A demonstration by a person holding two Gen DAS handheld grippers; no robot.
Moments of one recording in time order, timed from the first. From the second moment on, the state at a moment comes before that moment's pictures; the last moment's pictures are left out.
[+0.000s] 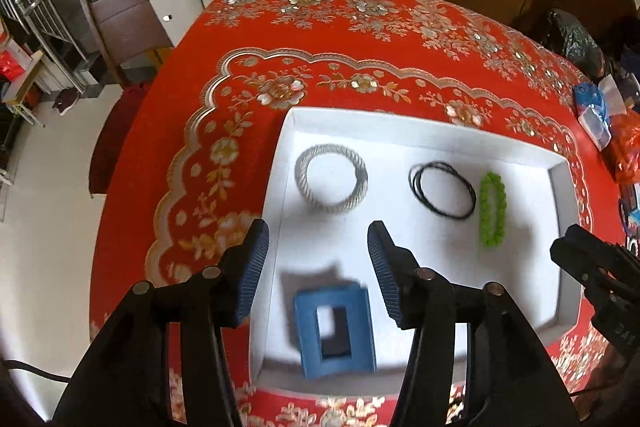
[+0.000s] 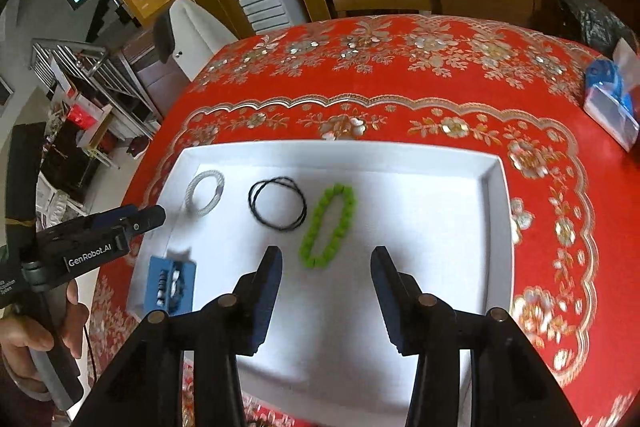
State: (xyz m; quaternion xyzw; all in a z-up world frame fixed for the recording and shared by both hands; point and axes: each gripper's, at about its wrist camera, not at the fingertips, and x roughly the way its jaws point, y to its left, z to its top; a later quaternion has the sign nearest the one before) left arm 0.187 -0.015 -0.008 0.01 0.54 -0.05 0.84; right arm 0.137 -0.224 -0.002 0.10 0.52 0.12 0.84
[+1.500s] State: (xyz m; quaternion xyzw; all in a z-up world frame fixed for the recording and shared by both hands) left arm -0.048 0.037 -0.021 -0.10 0.58 0.02 0.81; right arm -0.093 -0.252 -0.030 0.09 0.54 0.14 0.82
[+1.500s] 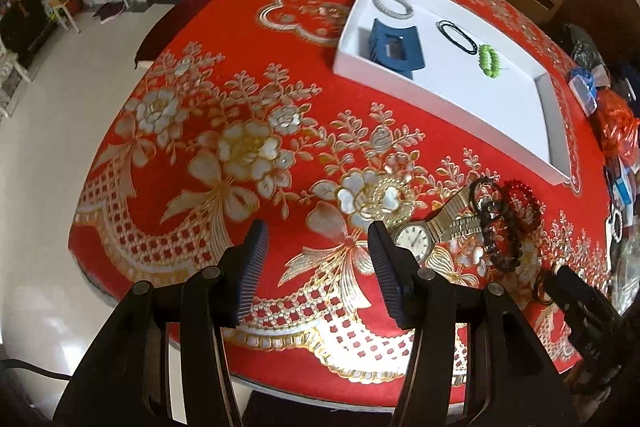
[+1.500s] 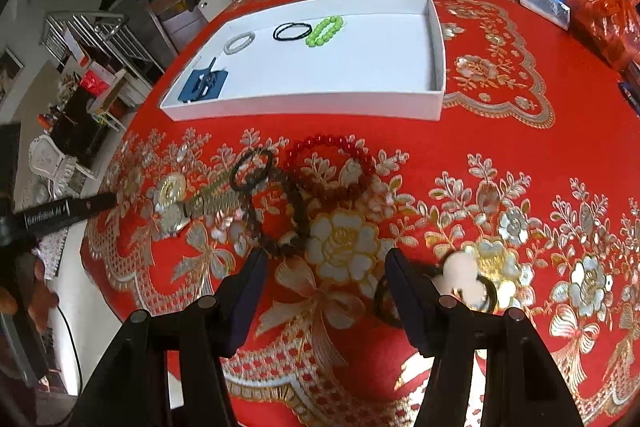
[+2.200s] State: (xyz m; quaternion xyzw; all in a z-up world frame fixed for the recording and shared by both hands) left arm 0.013 -0.080 -0.049 0.03 0.60 -0.10 0.79; right arm -0.019 -0.255 -0.061 -0.02 0.55 0.07 0.83
